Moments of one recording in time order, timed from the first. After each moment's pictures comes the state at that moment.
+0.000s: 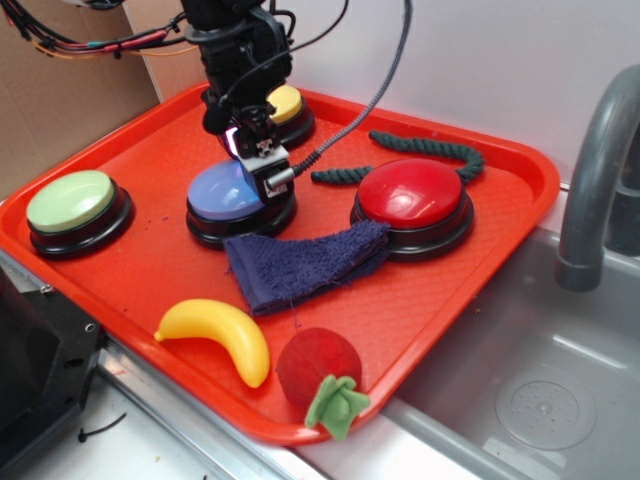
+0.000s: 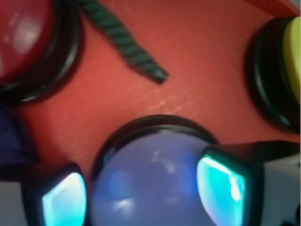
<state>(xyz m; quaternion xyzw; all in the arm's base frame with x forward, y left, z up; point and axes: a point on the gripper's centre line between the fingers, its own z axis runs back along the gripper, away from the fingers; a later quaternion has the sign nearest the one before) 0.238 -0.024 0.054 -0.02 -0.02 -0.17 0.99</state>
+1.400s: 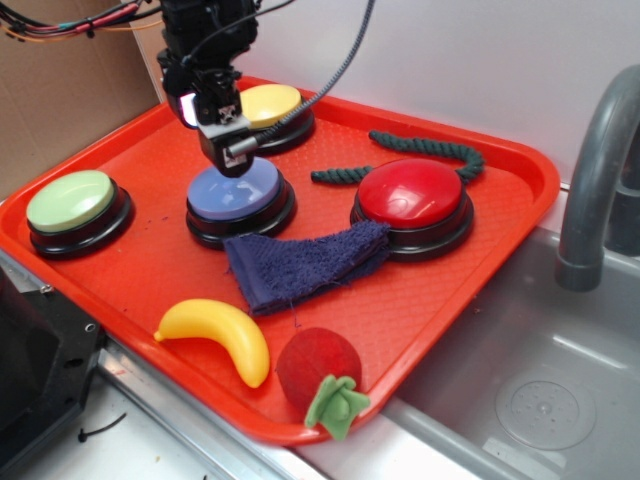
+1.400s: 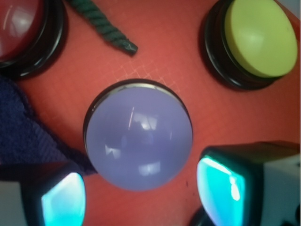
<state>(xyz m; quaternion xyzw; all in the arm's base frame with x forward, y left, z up) 0.217 -0.010 0.093 0.03 0.02 -0.12 0.99</state>
